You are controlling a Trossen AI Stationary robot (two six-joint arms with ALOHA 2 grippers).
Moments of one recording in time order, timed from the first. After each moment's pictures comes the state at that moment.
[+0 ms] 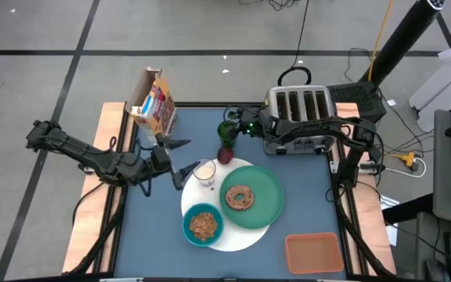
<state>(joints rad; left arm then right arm) -0.35 1.00 0.68 0.28 -0.76 0.04 -0.35 1.79 1.04 0.23 0.28 0.46</state>
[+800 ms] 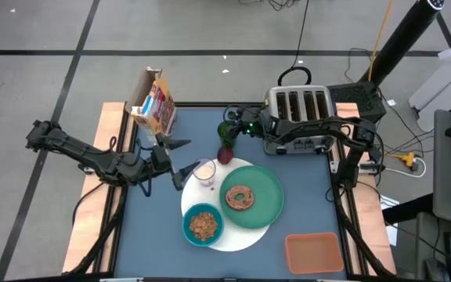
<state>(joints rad) -0.35 1.00 0.68 0.28 -0.76 0.04 -0.35 1.79 1.04 0.23 0.29 0.46</state>
